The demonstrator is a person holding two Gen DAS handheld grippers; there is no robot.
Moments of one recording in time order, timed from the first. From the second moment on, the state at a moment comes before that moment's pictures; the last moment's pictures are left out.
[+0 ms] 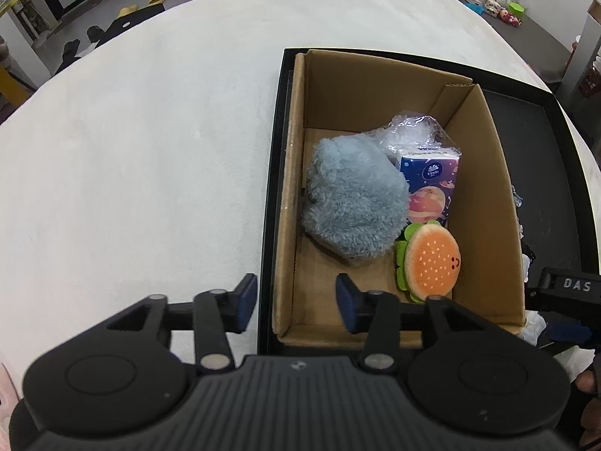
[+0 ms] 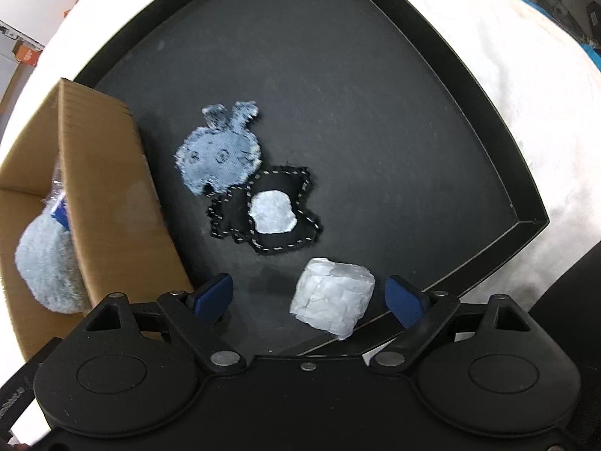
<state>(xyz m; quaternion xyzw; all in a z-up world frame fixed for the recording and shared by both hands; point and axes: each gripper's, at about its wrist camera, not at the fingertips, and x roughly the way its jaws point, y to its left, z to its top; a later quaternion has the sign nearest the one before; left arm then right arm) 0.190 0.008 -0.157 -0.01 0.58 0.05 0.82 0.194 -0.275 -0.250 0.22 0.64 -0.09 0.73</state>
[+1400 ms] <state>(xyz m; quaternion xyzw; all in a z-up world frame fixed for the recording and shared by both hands) 0.199 -0.036 -0.163 0.08 0.59 0.07 0.80 0.181 -0.314 -0.212 0.26 0.52 -0.07 0.81</state>
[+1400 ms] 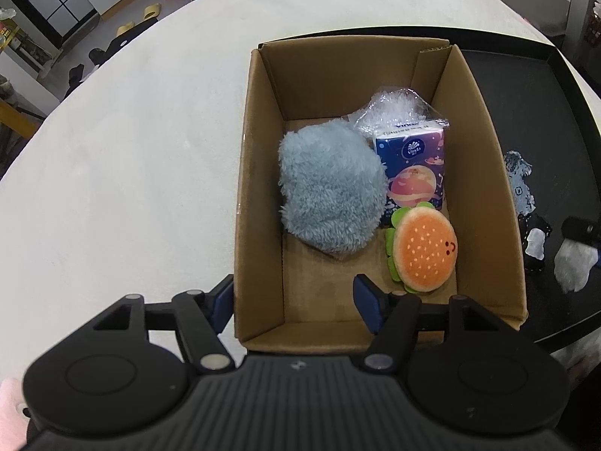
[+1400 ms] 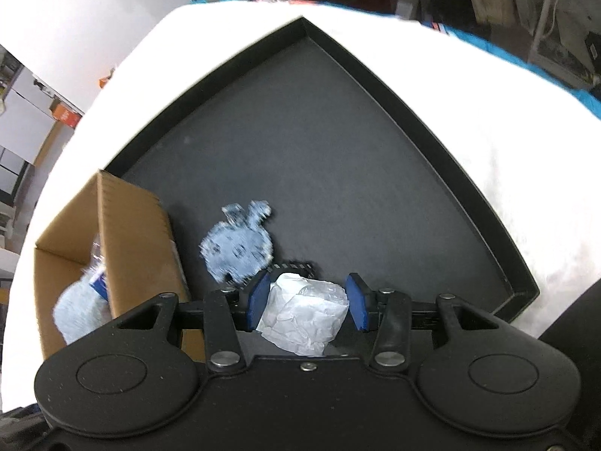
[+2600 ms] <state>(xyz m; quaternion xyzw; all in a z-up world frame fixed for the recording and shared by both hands) 0.191 0.016 -0.161 -0.03 0.58 0.05 0.81 0.197 -0.231 -0.141 0.25 0.46 0.12 0.84</state>
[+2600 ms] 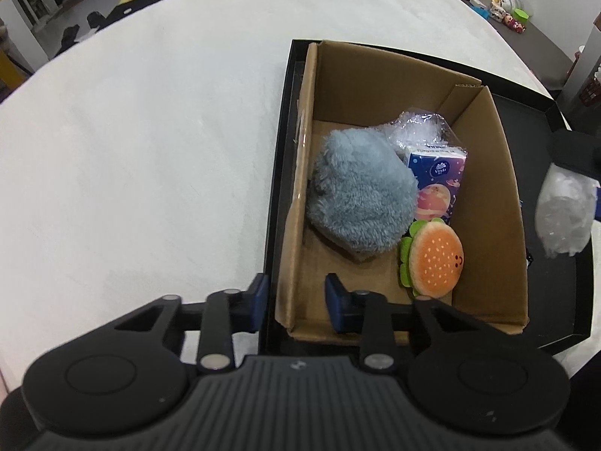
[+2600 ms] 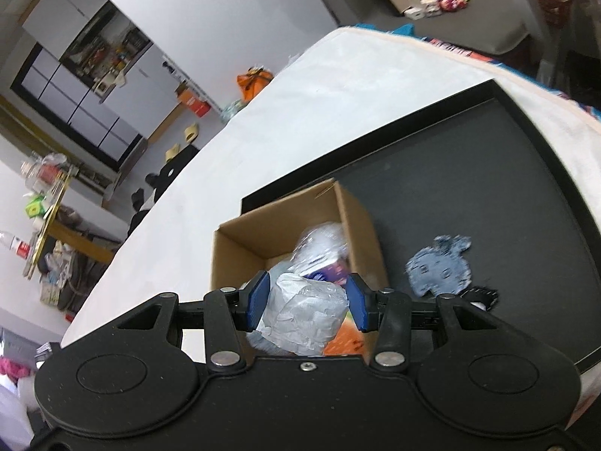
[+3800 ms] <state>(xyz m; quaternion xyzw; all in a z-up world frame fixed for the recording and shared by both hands) 0.191 0.020 -0.161 -0.02 0.59 0.04 0.81 0.200 -0.266 -0.151 0.20 0.53 0.14 0.82</state>
